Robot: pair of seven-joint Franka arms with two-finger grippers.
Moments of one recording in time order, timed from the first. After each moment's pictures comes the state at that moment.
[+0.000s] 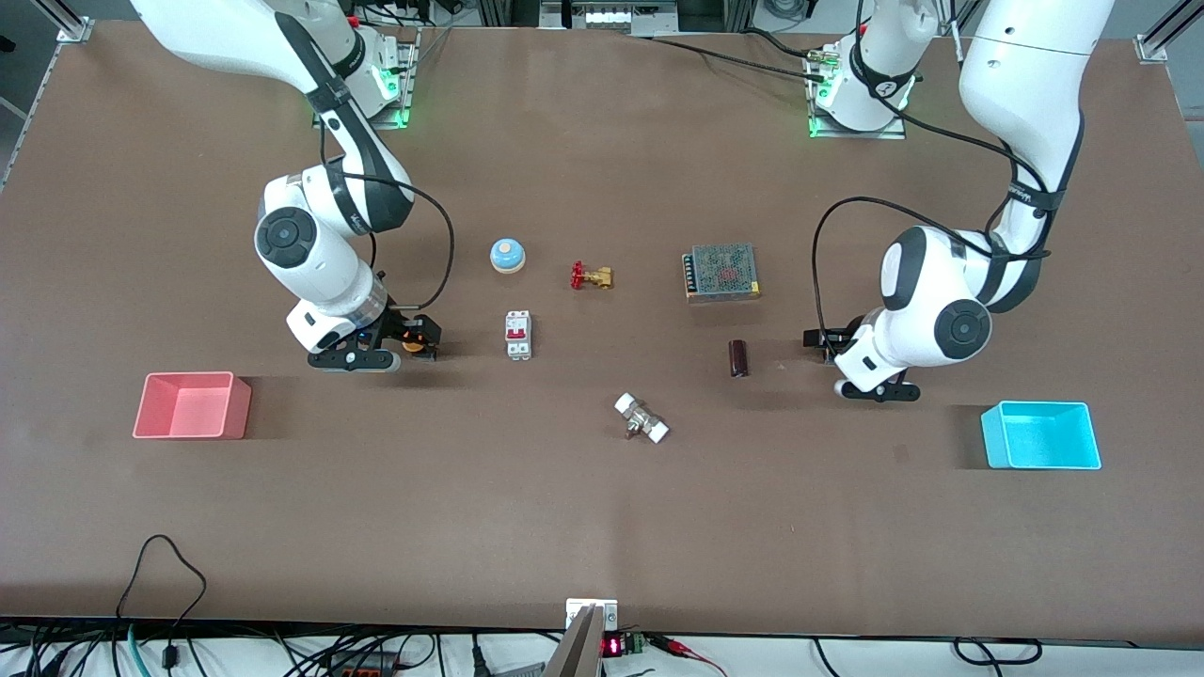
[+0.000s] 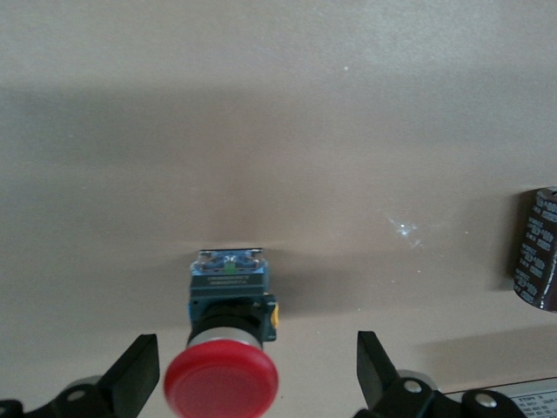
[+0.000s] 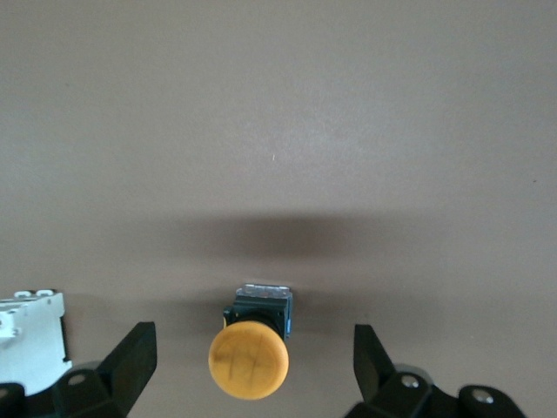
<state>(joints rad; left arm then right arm) -0.14 0.52 -0.03 -1.94 -0.14 2.20 -0.06 0.21 0.39 0.12 -2.07 -0.02 2.53 0.37</state>
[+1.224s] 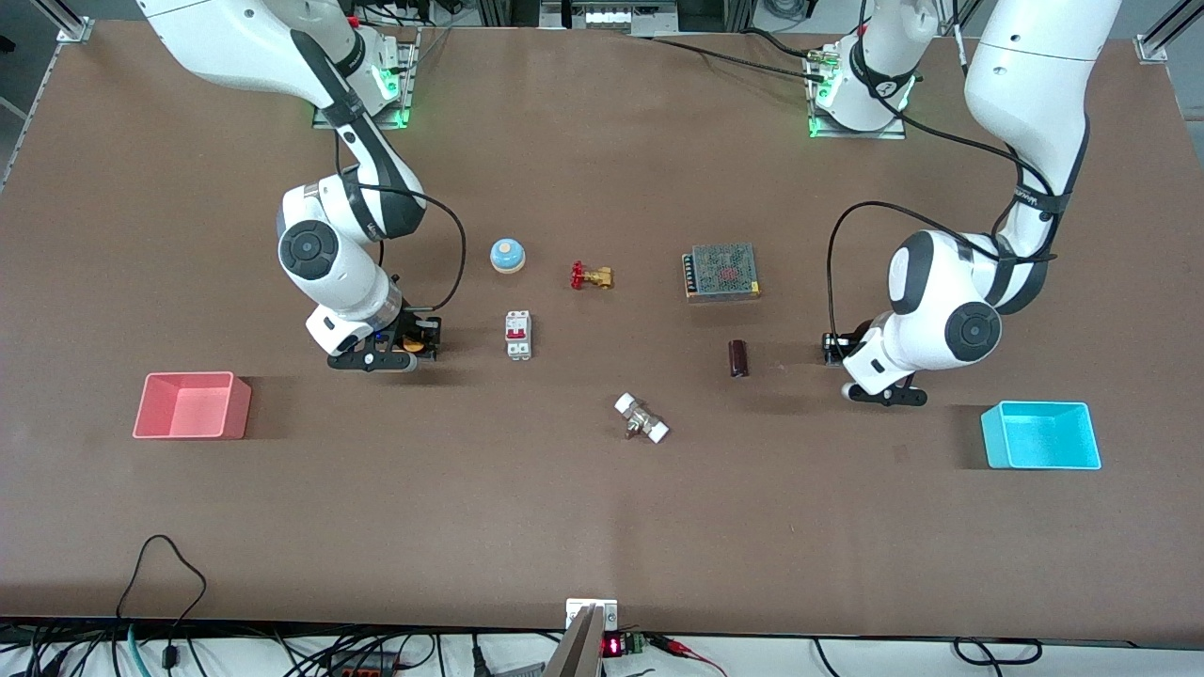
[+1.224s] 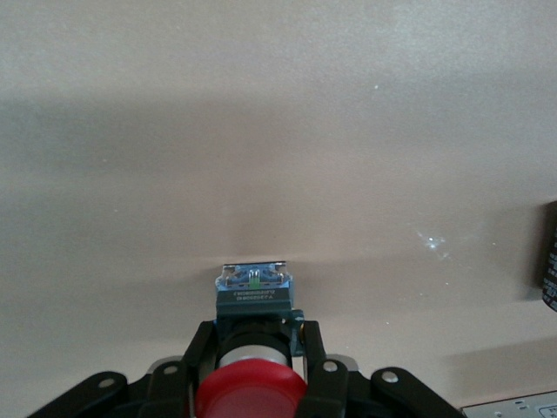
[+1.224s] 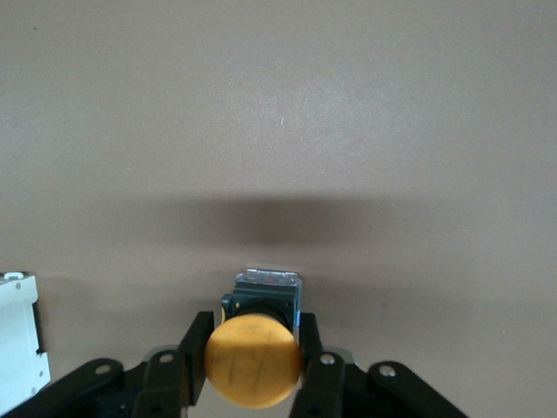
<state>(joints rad) -0.11 0.53 -0.03 -1.93 -0.14 2.22 0.00 0.23 0.43 0.12 -2.07 -0.03 2.53 0.36</state>
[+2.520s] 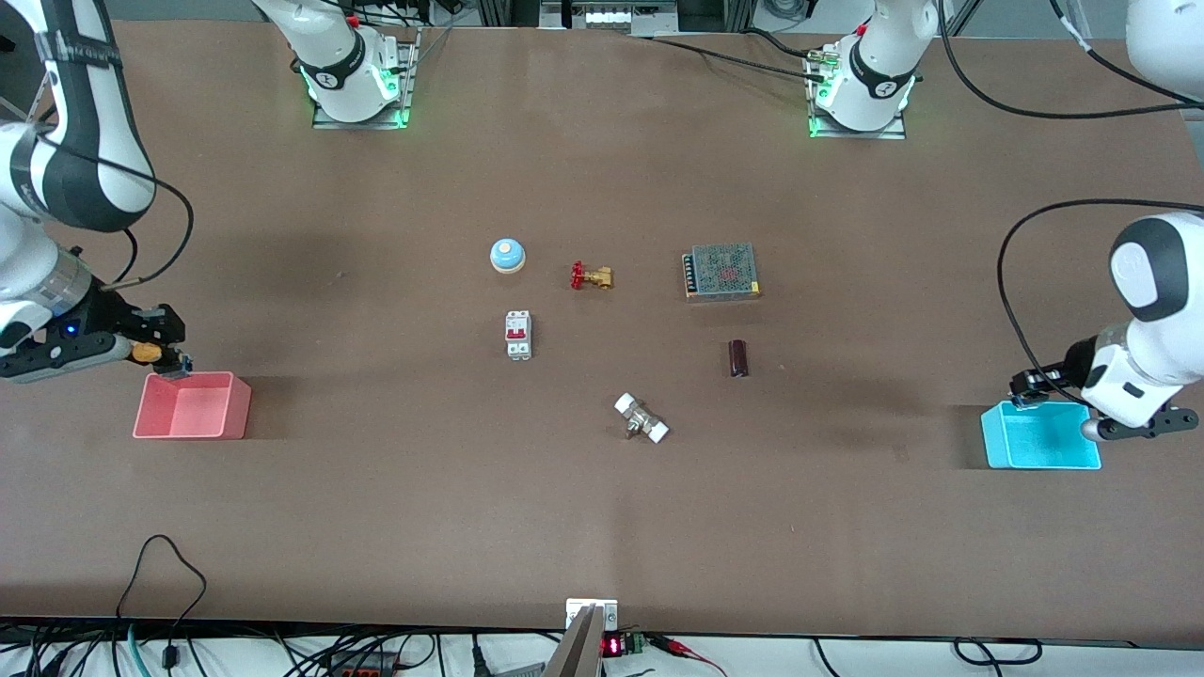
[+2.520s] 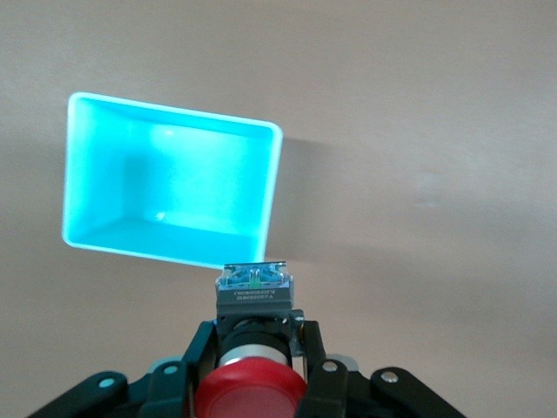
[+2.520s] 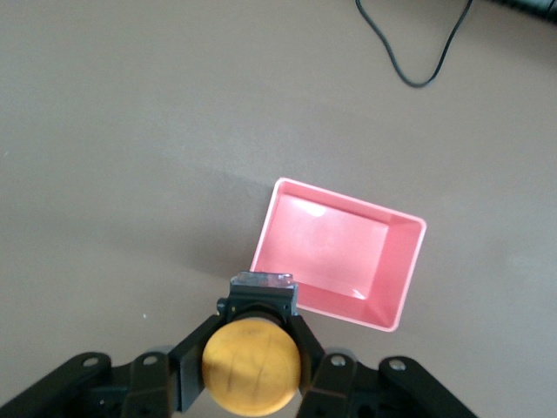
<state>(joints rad) 0.21 0.49 0.00 -1.63 0.00 2.07 0.04 -0.23 0.25 0.07 -1.92 -0.01 2.31 -0.43</state>
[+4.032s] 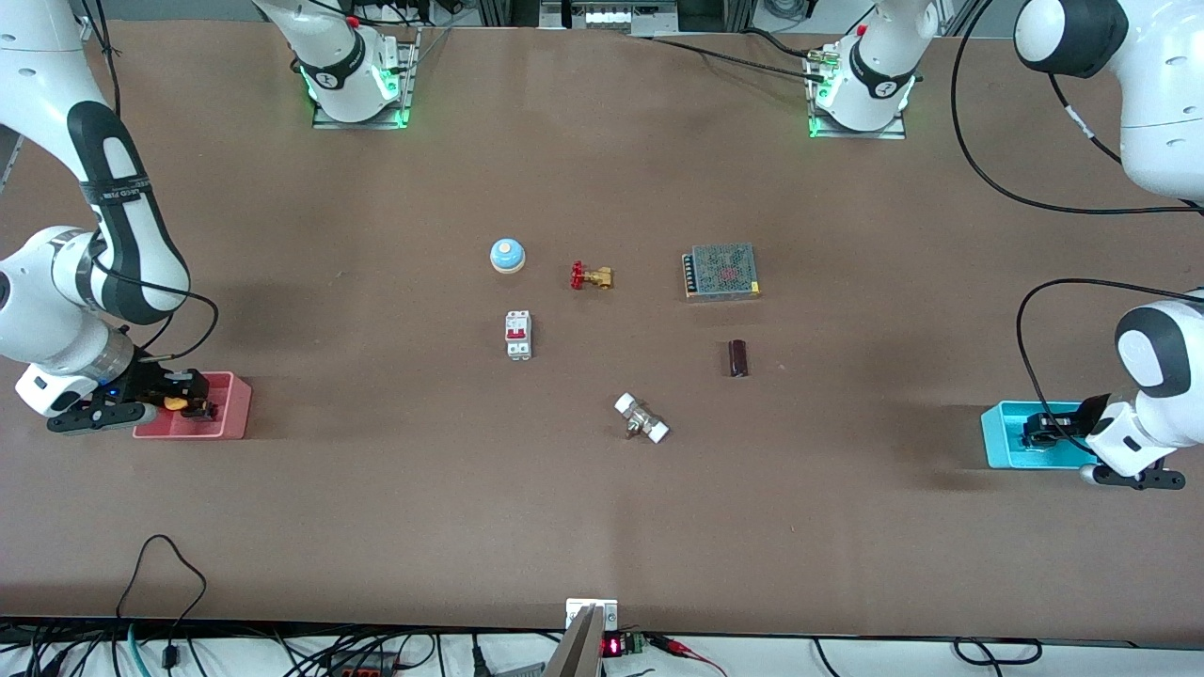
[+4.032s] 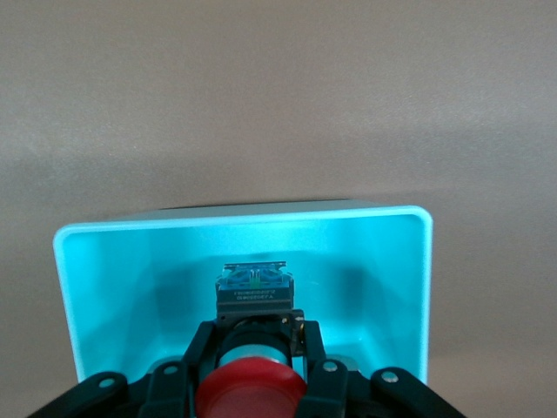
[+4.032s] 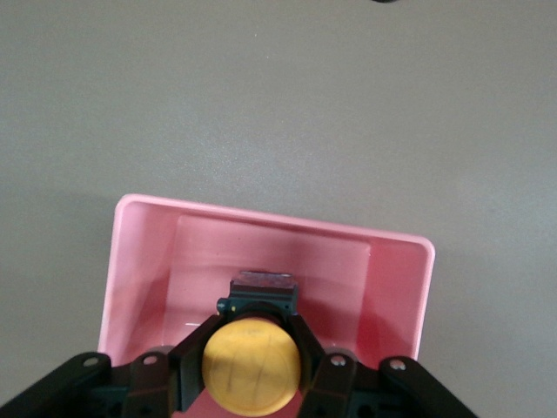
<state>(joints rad) 0.31 0.84 -0.01 -1.34 -0.02 2.11 0.36 -0.25 0.57 0.02 -1.80 0.01 2.51 -0.41</state>
